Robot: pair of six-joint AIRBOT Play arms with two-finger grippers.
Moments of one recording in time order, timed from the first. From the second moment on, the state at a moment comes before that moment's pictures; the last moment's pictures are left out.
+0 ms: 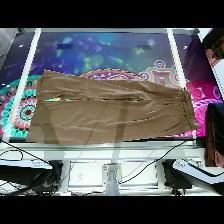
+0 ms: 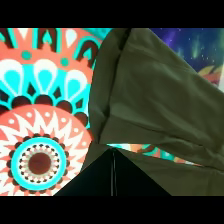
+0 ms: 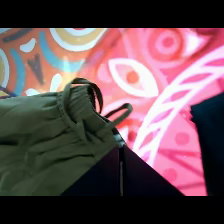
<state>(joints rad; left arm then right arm) 0.79 -1.63 2.00 1.01 -1.57 -1.24 -0.80 -1.24 1.39 -1.20 1.26 1.26</state>
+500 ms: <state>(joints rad) 0.83 -1.29 1.60 1.12 -1.32 -1.25 -1.05 -0.87 1.00 -1.23 1.36 1.24</state>
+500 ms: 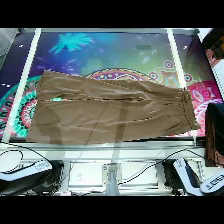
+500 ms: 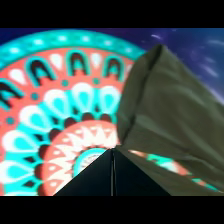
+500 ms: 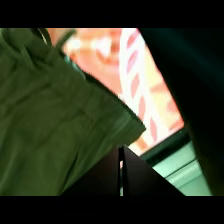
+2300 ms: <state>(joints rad) 0.86 -1.03 0.86 0.97 -0.97 -1.18 -1.08 -0.94 0.28 -0.69 0.74 1.17</state>
